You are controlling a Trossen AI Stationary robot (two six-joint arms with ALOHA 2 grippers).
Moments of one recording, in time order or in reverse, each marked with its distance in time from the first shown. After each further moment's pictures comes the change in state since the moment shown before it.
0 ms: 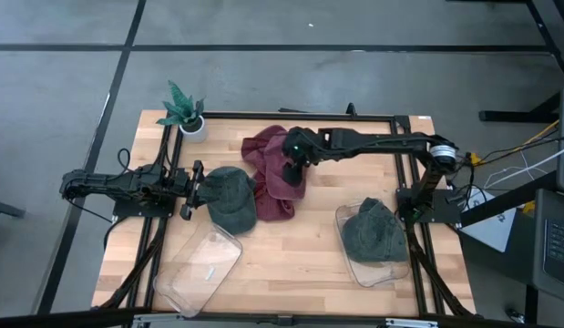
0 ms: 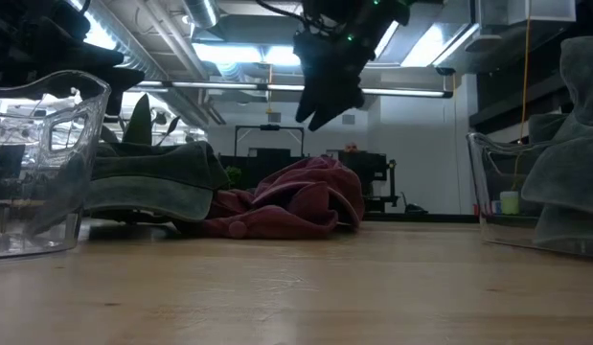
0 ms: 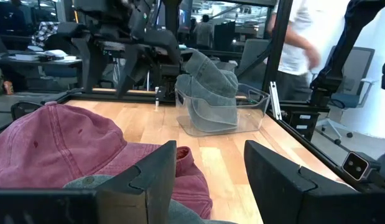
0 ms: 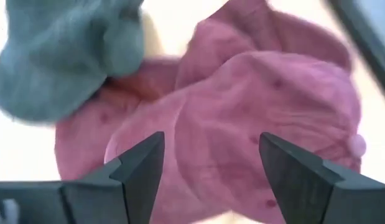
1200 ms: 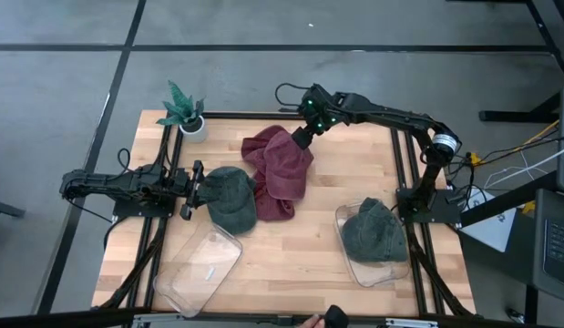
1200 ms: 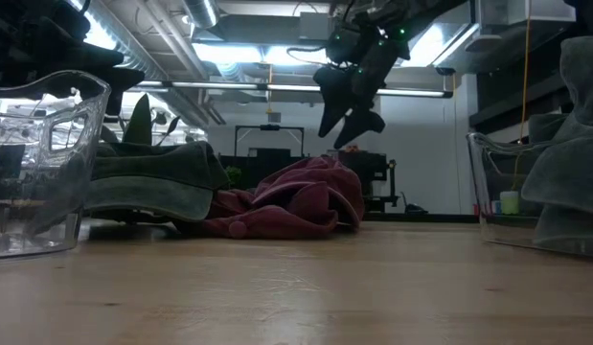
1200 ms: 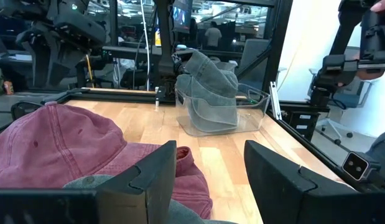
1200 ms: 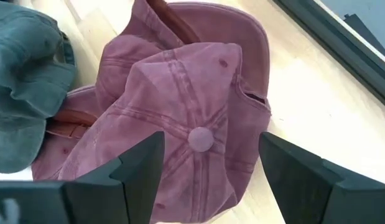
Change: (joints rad) left arm 0.000 0.000 0.000 0.000 0.000 0.000; right arm -0.331 0.009 0.025 -0.064 -0.257 0.077
